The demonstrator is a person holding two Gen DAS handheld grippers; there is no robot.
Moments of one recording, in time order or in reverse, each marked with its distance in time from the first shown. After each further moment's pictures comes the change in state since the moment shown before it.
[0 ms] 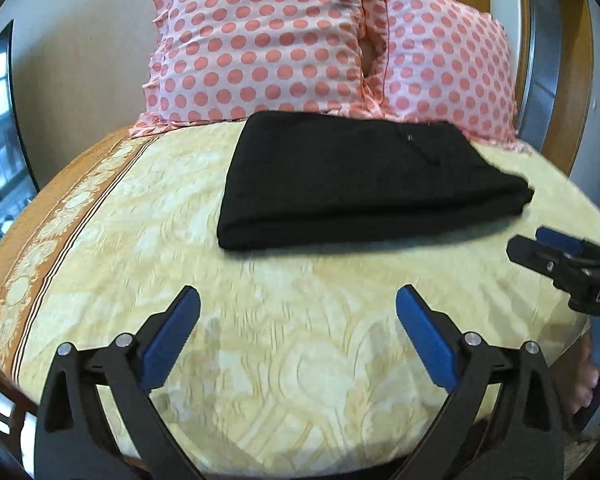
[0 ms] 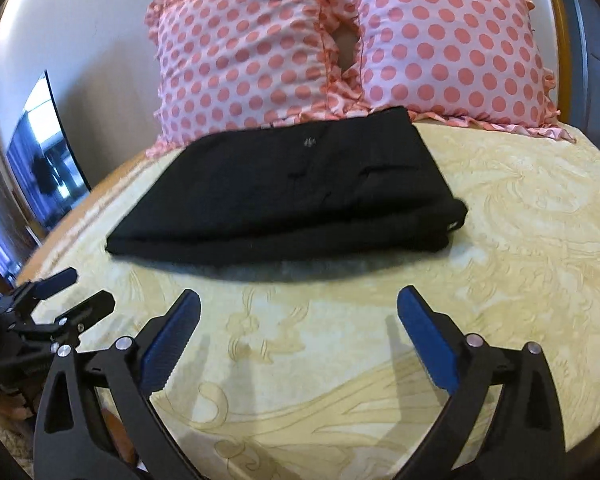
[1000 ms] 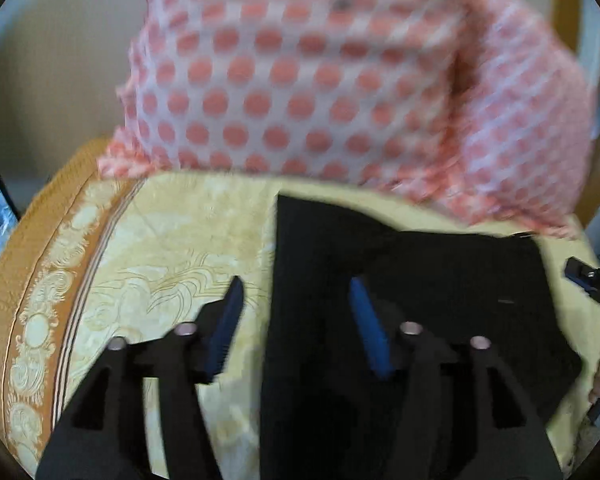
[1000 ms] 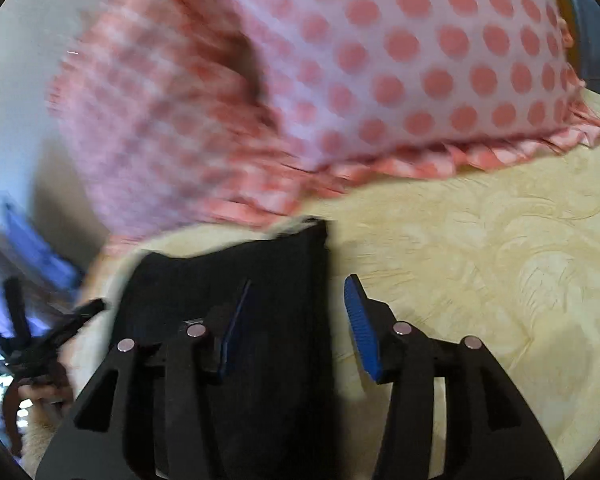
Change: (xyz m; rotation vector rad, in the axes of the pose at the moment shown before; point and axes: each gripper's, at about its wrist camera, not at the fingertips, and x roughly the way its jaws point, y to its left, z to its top) left arm 0.102 0.050 0.170 -0.153 0.060 -0.057; right arm 0.077 -0.128 0.154 0.286 0.058 0.187
